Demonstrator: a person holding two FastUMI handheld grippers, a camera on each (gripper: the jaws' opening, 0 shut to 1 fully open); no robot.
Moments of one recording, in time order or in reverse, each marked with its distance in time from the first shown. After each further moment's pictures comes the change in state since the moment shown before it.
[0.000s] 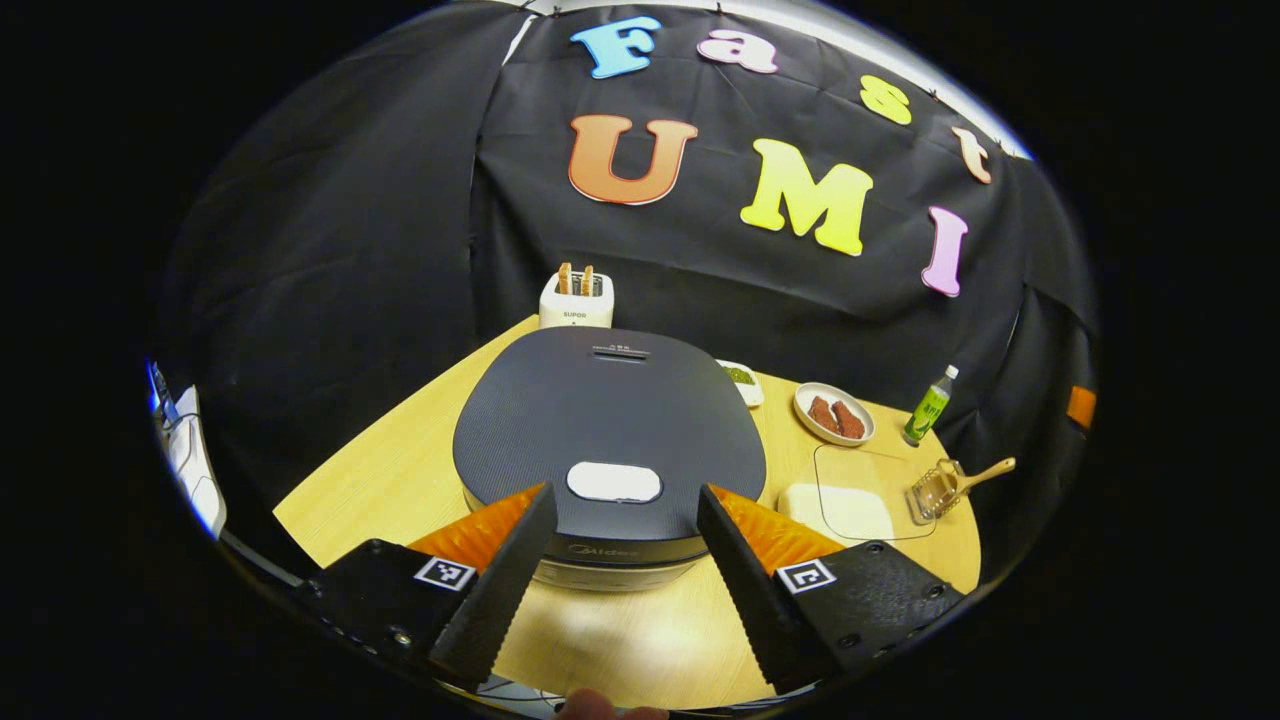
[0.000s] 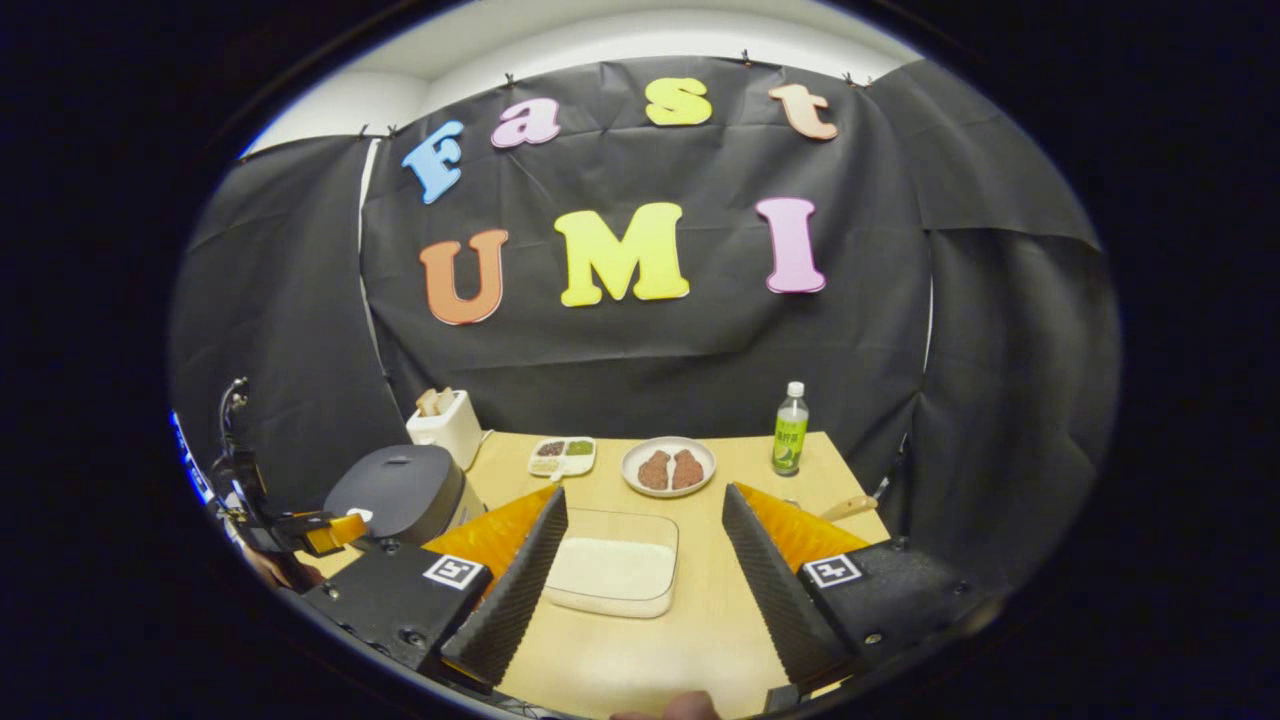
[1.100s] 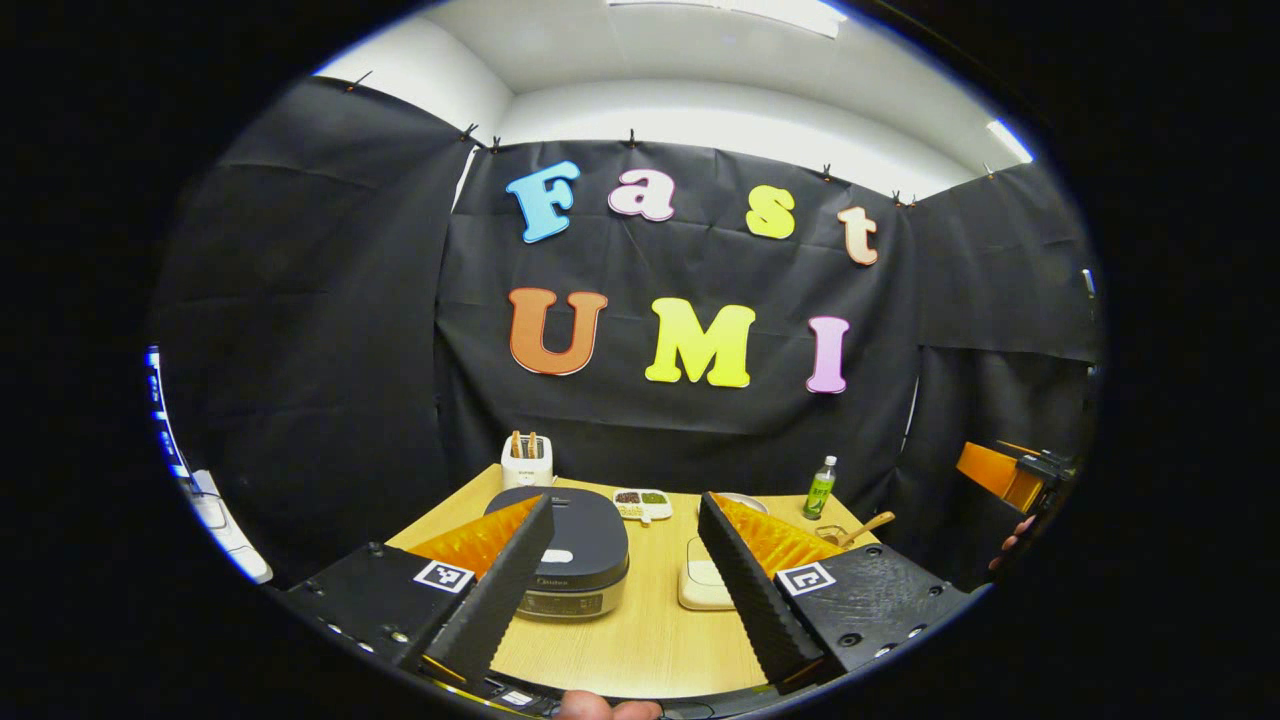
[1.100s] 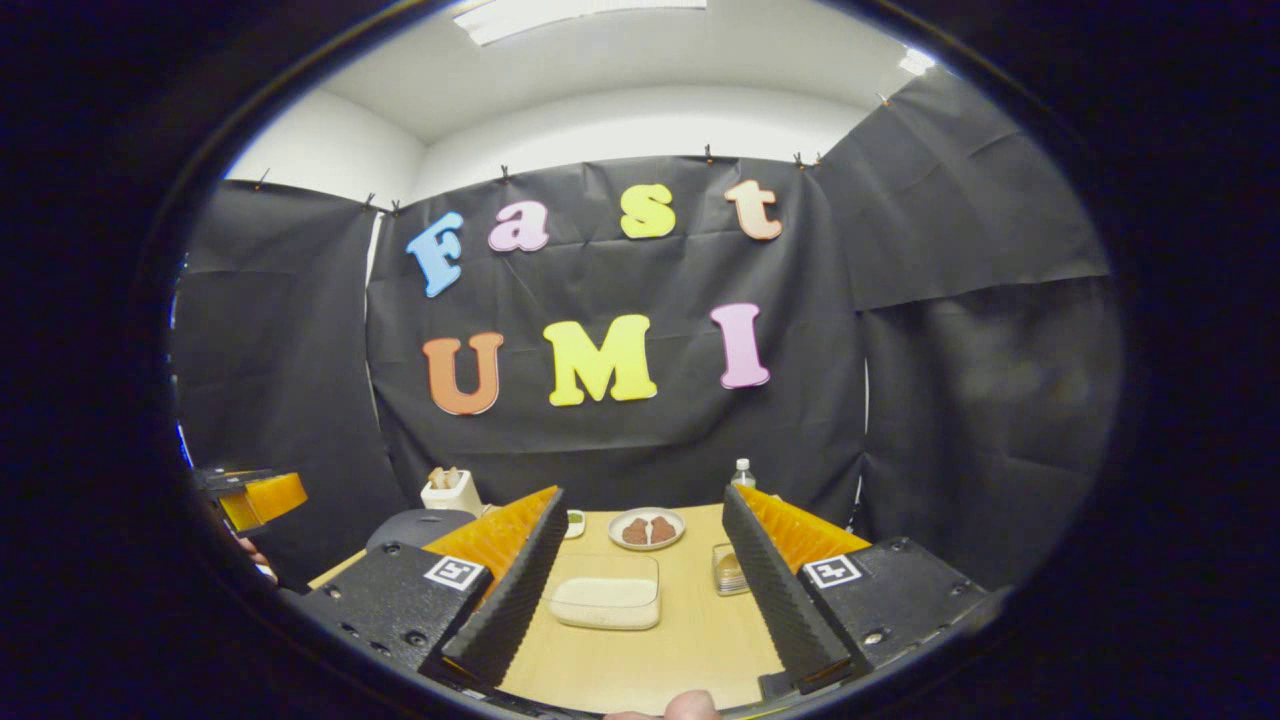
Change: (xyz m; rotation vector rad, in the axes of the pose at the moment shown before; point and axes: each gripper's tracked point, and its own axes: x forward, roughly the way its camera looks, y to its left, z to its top) left arm -0.255 -0.067 0.093 0.152 -0.432 -0.159; right arm -0.189 0.020 0.037 0.019 -0.305 -0.099
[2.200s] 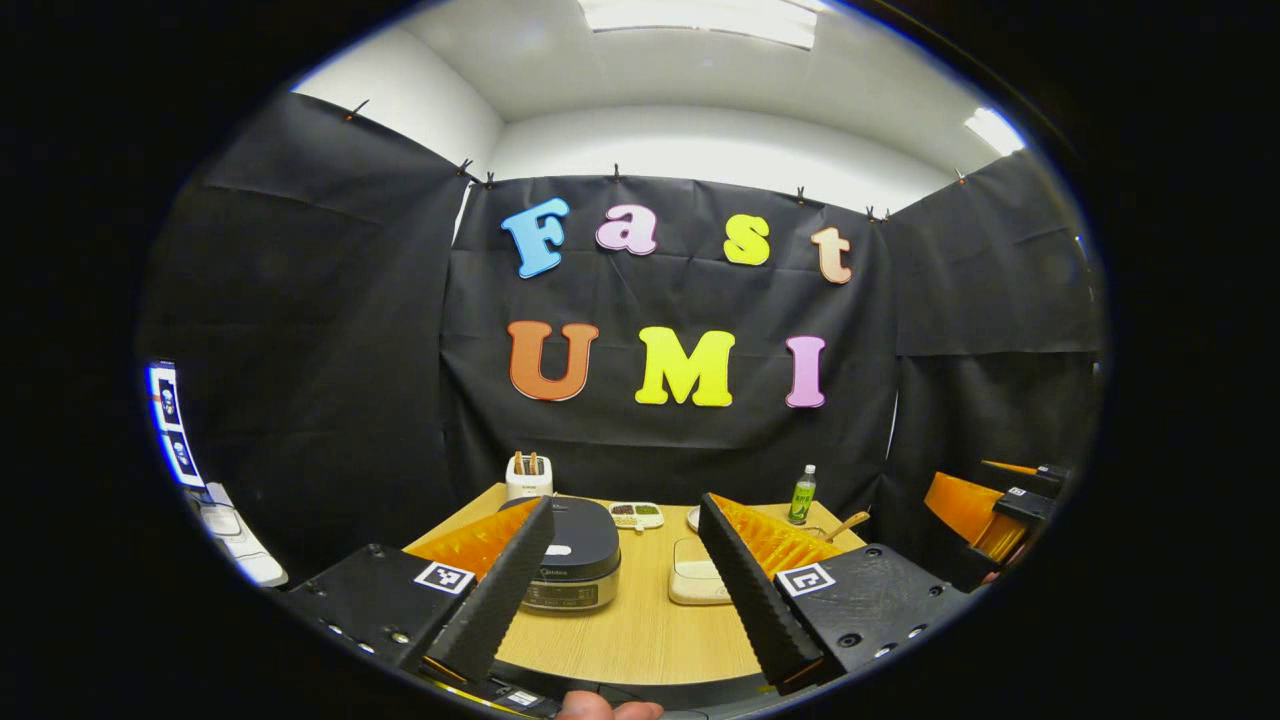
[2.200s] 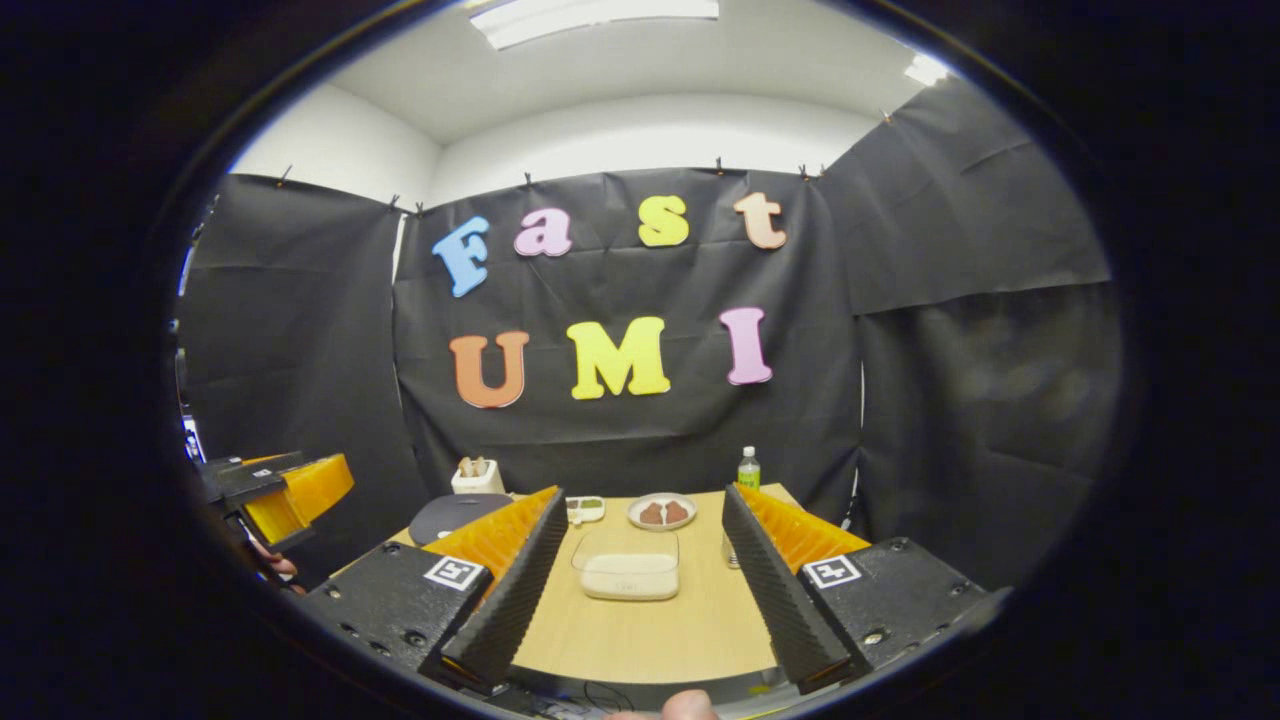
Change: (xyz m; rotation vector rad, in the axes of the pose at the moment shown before) left arm -0.049 -0.023 0.014 0.009 -0.056 -0.007; right arm -0.074 0.032 -0.002 -0.002 0.013 0.024
